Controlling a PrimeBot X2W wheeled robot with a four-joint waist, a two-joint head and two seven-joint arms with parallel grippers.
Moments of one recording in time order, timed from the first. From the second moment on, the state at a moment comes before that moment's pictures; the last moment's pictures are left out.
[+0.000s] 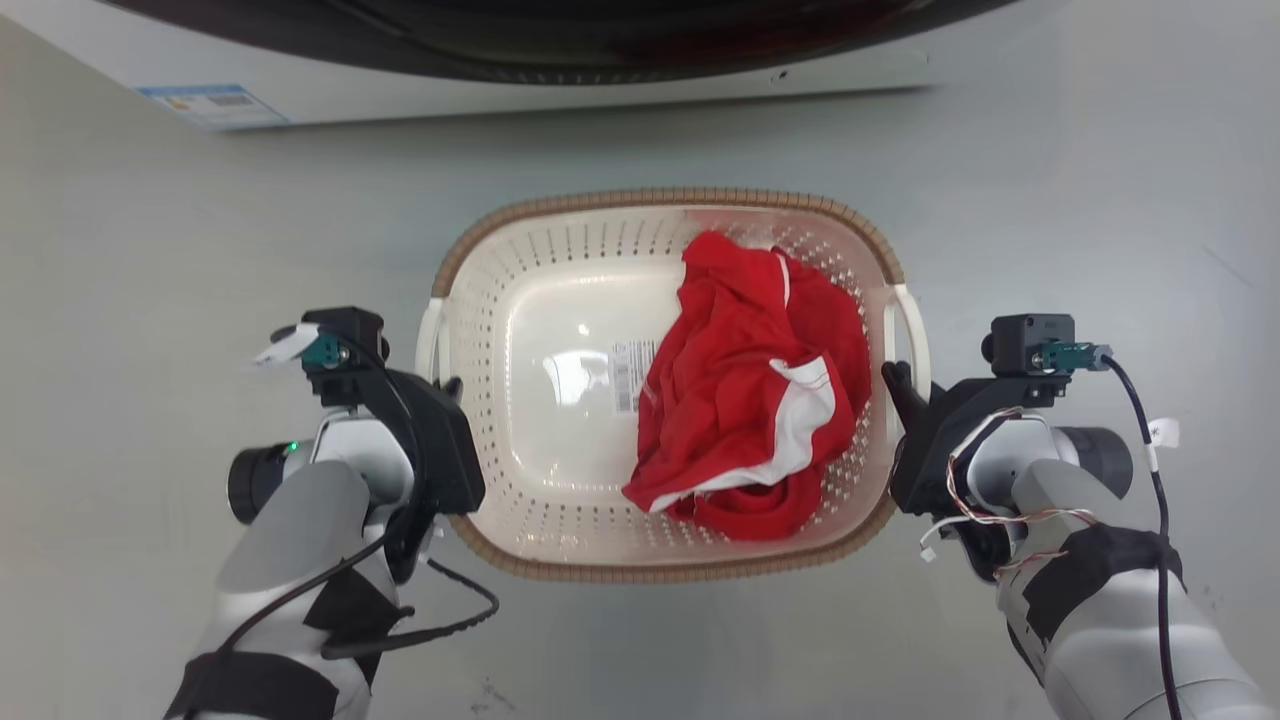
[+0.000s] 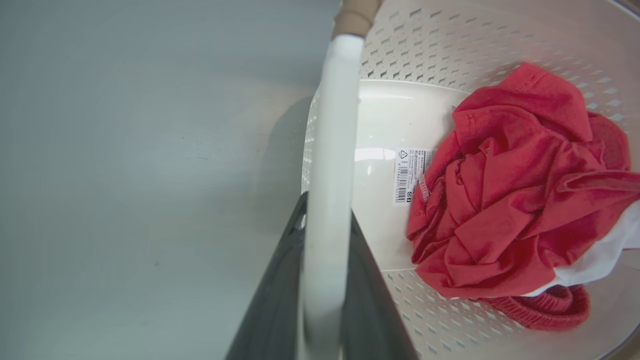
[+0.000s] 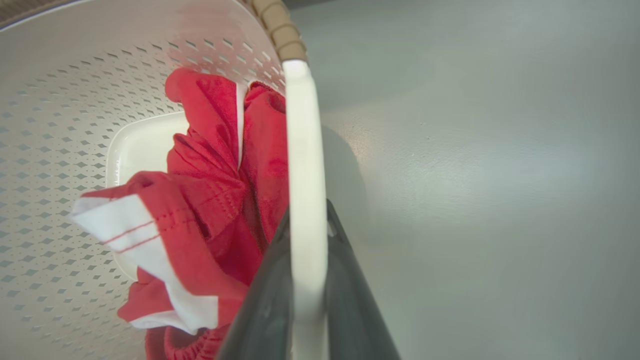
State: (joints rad) left arm -0.92 0.01 -0.29 1.17 -0.57 -0.09 0.14; right arm -0.92 -0.06 0.36 1.16 0.48 0.12 0.02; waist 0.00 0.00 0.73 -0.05
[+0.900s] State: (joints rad) left arm -0.78 0.00 -0.29 1.28 -0.66 -0.11 0.25; right arm -0.77 -0.04 0.41 1.25 0.56 0.14 0.17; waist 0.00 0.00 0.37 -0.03
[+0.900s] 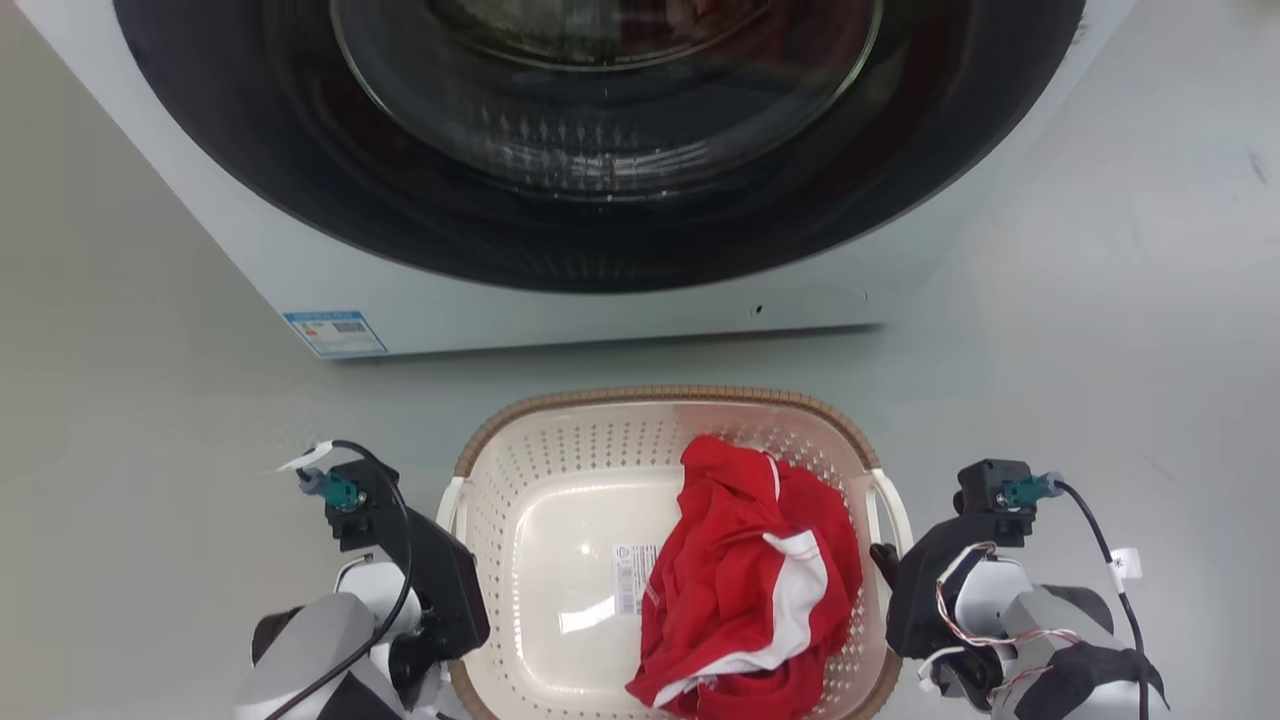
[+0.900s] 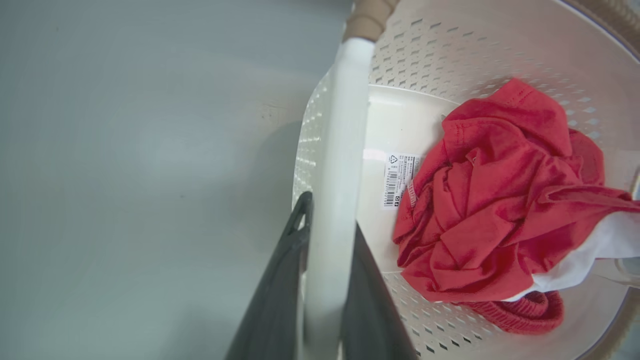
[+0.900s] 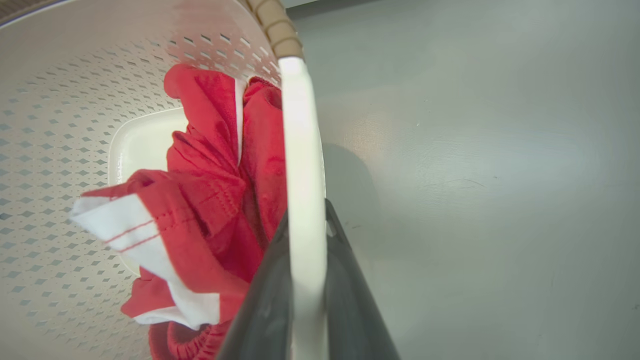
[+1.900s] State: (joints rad) left arm -0.60 0.00 -0.34 1.29 -0.78 -0.10 0.40; right arm -0.61 -0.05 0.46 1.25 0.66 0.14 0.36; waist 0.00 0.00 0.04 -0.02
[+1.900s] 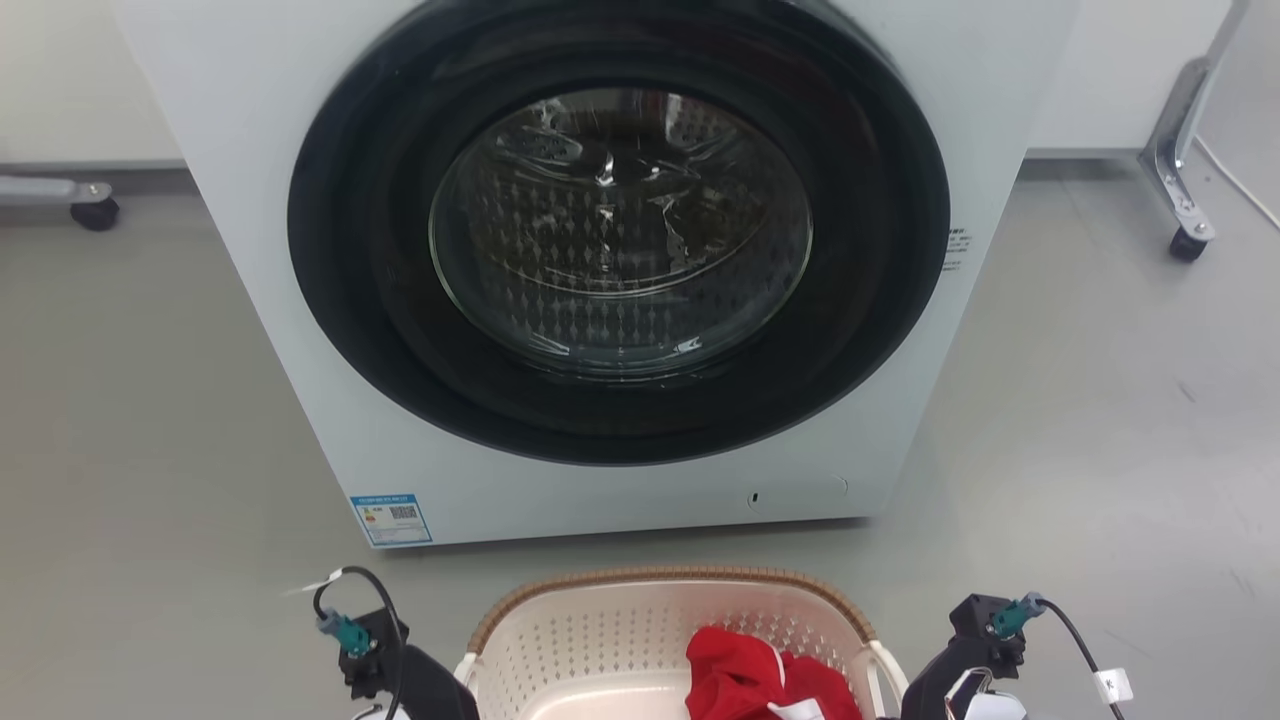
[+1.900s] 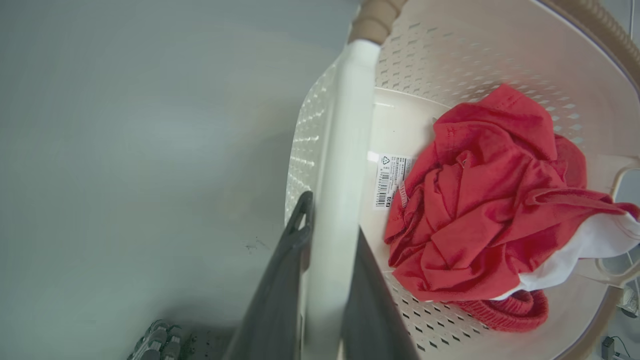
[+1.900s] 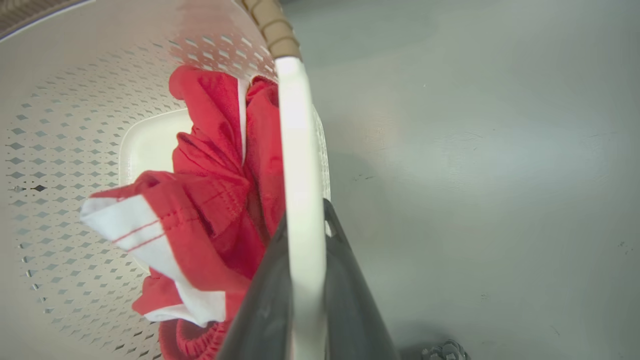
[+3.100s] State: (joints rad) left arm -0.50 0.00 -0.40 1.28 -0.88 -0.05 0.47; right arm -0.50 -0.06 0.48 1.22 0.75 0.14 0.45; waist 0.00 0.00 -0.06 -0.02
